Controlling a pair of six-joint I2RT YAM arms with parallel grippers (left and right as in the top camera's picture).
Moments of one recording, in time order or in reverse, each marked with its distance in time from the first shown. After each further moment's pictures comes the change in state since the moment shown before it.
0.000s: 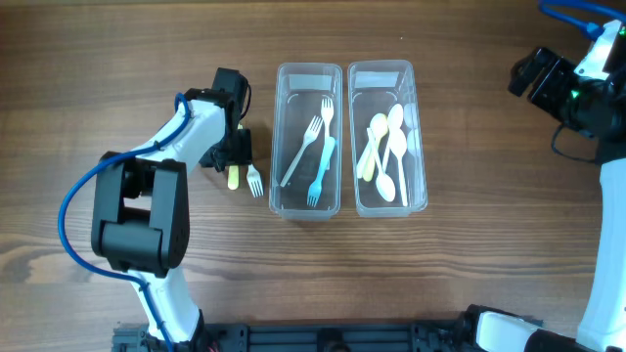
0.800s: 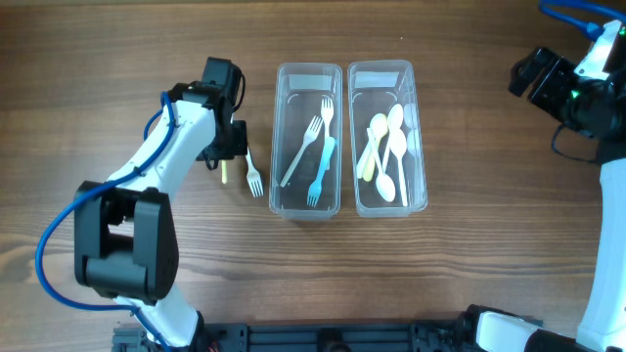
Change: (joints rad) left arm 0.000 -0.146 0.019 -0.085 -0.003 0.012; right arm 0.000 0.000 0.000 0.000 0.000 0.000
